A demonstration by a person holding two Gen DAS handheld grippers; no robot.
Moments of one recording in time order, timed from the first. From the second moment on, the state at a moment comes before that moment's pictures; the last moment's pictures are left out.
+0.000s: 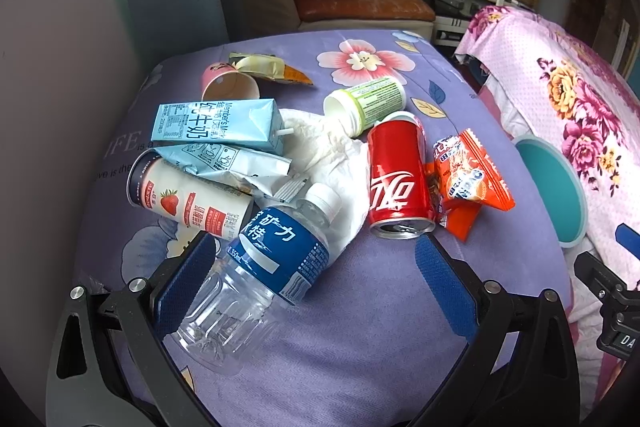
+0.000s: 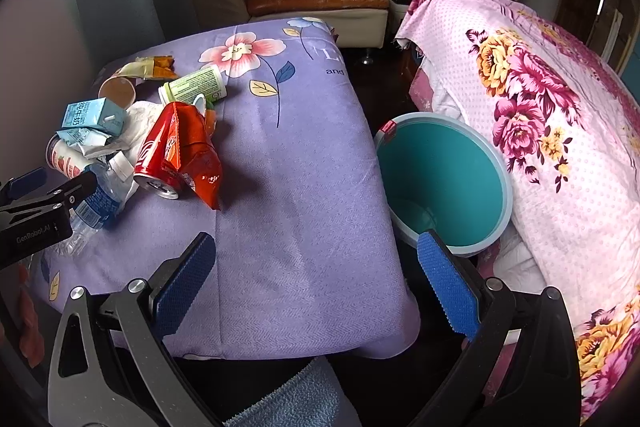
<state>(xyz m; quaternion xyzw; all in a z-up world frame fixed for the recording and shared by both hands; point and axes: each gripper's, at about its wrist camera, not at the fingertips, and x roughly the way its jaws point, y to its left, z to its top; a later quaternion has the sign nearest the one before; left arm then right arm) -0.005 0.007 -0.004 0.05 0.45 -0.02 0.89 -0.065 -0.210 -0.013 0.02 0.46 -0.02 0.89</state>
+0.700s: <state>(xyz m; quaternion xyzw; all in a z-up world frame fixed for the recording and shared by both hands) -0.006 0.006 -0.011 0.05 0.45 -0.02 0.89 -0.067 -0.211 -0.021 0.03 0.47 -0.02 0.88</state>
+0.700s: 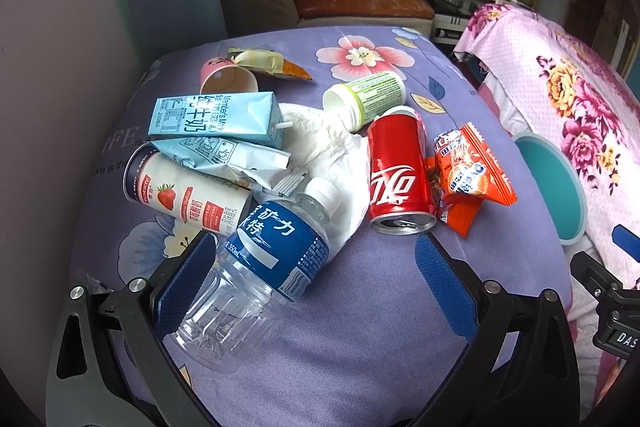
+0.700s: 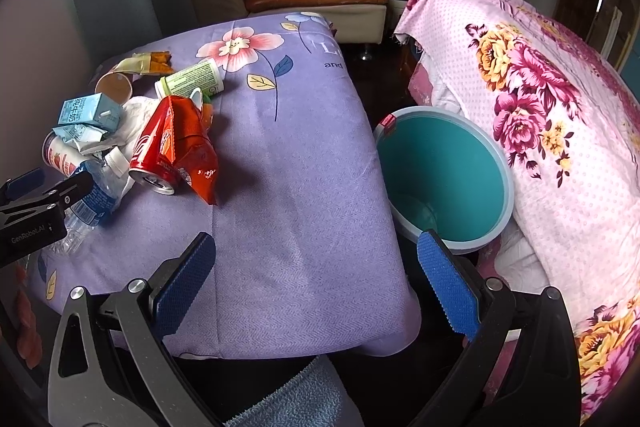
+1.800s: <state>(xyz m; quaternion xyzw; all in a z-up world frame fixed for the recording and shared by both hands) -0.002 0.018 -0.015 0.02 0.45 -0.04 0.89 -0.059 -0.193 -0.026 0.01 0.49 -0.01 0.87</state>
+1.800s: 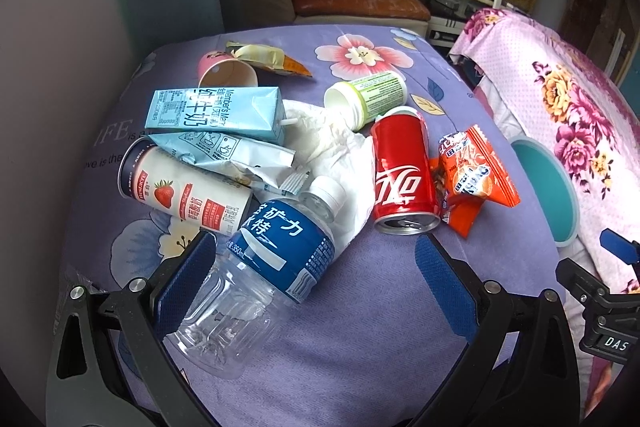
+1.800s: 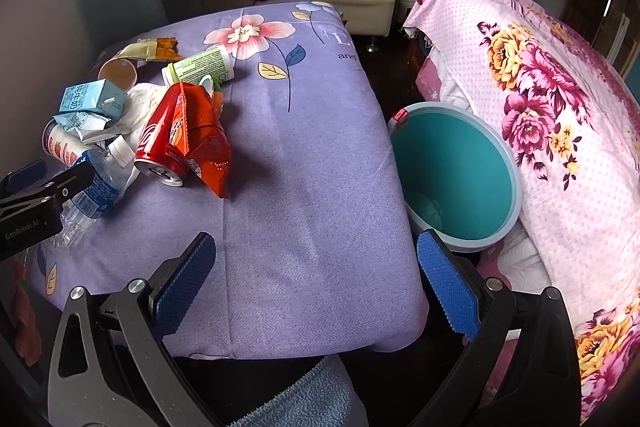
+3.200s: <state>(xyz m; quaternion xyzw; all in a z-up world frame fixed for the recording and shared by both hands) 0.015 0.074 -0.057 0.10 0.53 -0.13 0.84 0.039 -0.118 -0.052 0.02 0.52 0.11 0.85</state>
